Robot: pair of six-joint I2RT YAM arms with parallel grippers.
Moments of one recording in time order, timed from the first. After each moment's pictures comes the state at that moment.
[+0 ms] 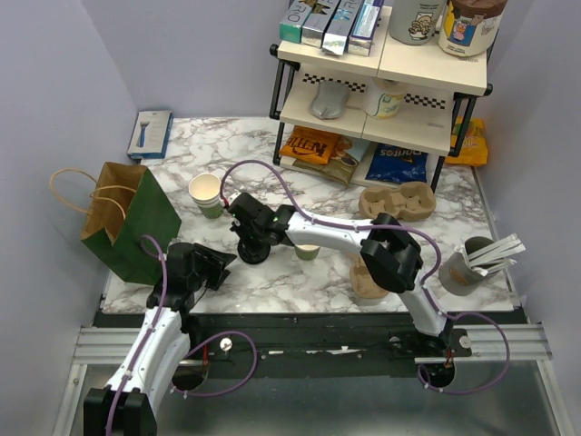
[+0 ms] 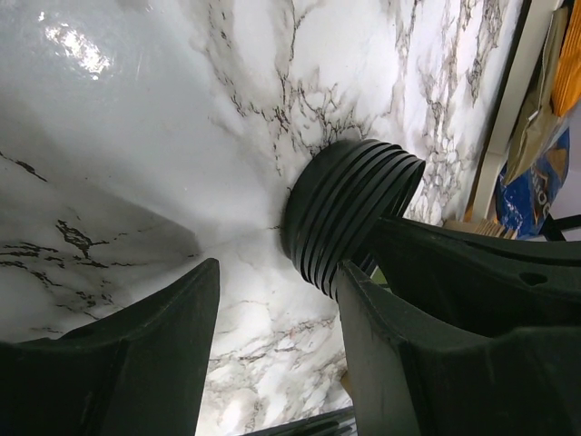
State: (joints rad) left arm -0.10 0.61 0.15 -0.25 0.19 -1.26; right arm 1.08 2.18 1.73 -0.47 0.08 0.22
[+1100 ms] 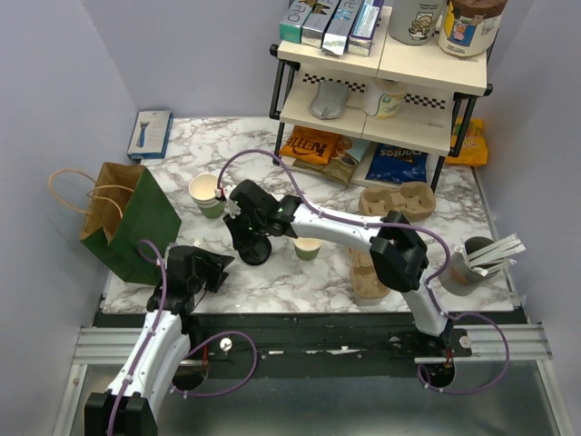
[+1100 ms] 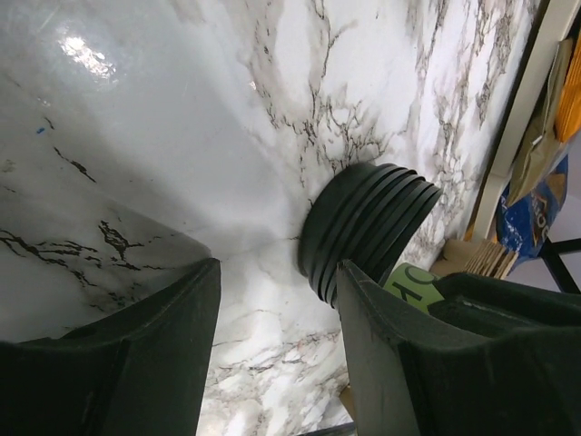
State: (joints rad) left arm -0.10 0.57 0.12 -0.27 0.15 -1.29; right arm 1.05 2.13 1.76 -0.43 -0.17 0.23
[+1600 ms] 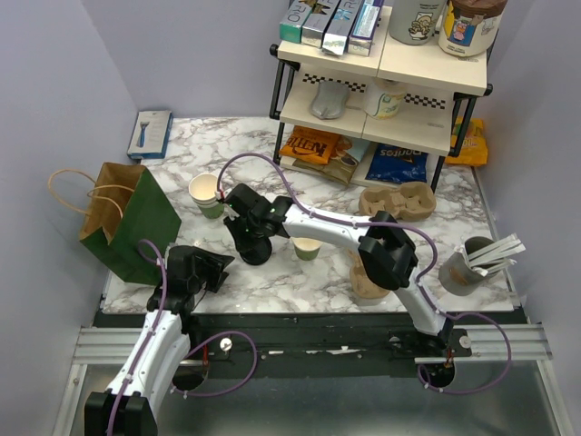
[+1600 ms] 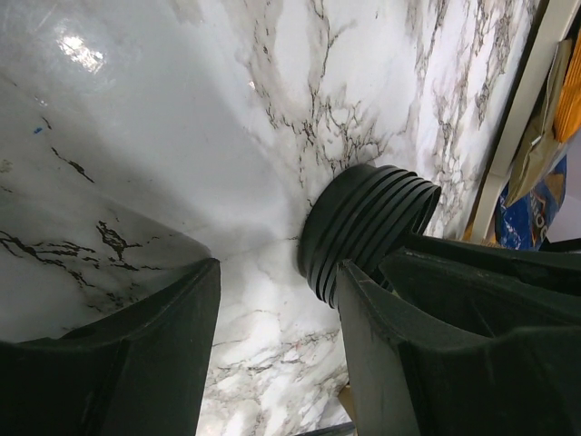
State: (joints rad) left arm -0.10 0.58 0.12 -0.27 0.15 -1.29; right arm 1.06 2.22 1.85 -0.53 -0.10 0.29
